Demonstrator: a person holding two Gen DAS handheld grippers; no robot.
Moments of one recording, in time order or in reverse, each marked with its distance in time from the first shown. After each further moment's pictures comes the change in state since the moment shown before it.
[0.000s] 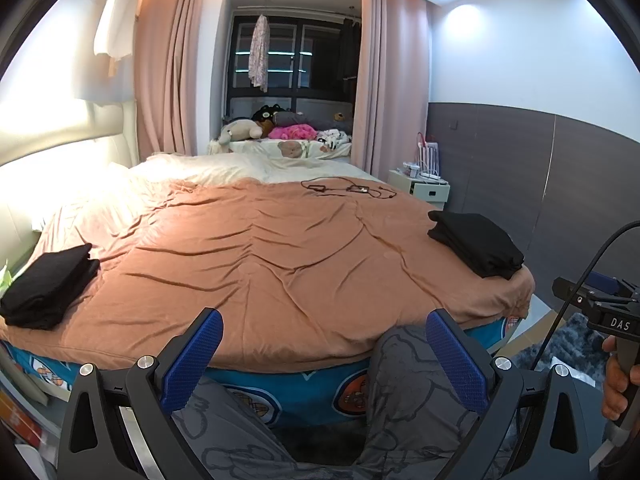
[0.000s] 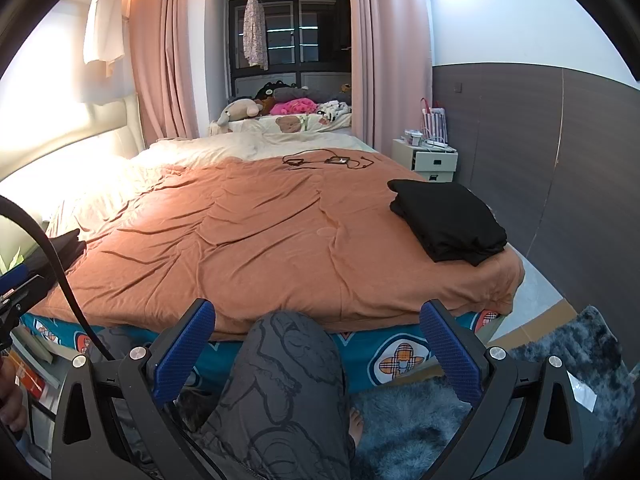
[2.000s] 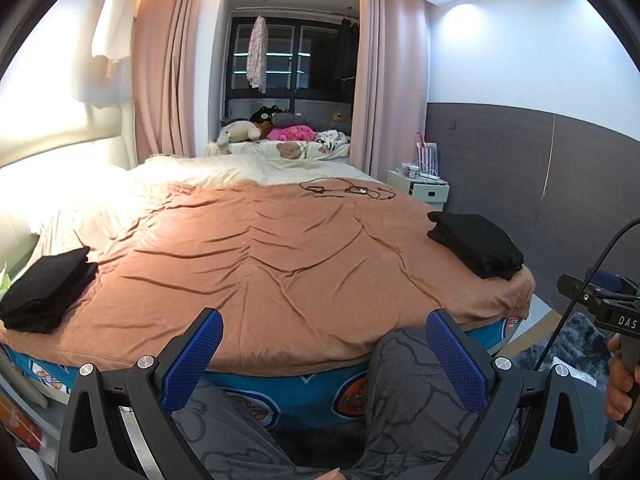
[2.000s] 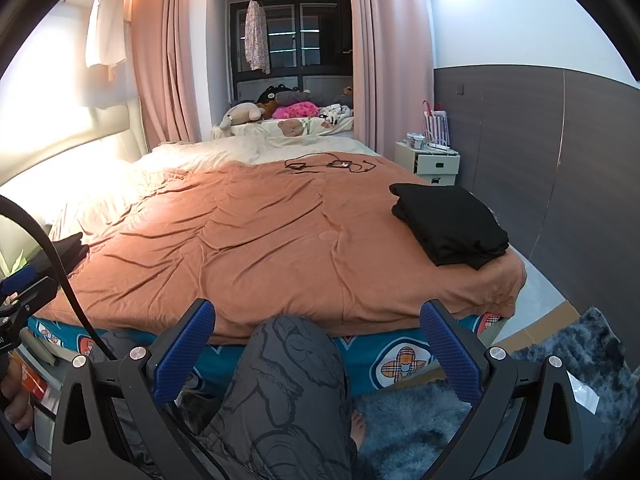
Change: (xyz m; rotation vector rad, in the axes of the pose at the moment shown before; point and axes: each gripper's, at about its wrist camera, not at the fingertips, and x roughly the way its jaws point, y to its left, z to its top) left arm 0.003 0.003 0.001 0.005 -0.005 -0.003; right arm -0.004 0.009 -0.002 0.004 -0.017 0.004
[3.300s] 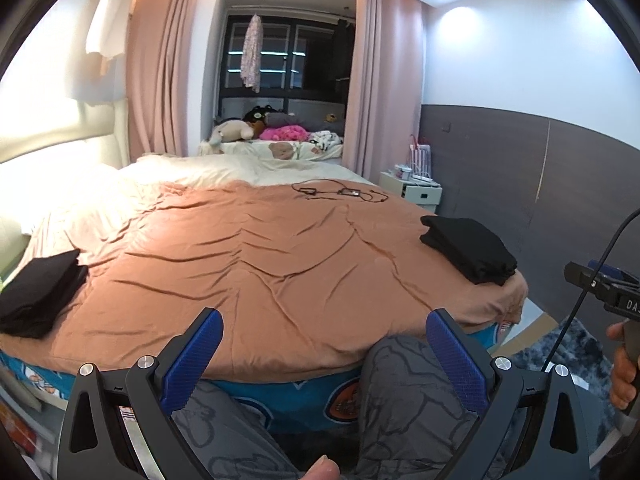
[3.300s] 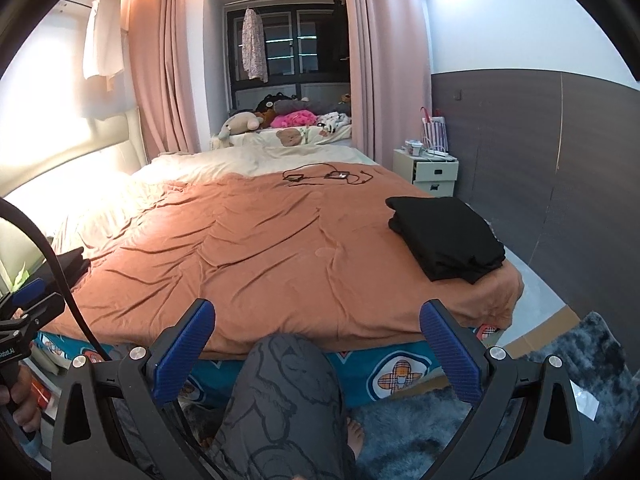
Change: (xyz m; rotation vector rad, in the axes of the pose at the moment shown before) left arm 0.004 -0.002 0.010 -0.005 -0.003 -0.022; right arm 0.008 -0.012 0.013 0.009 -0.017 0.007
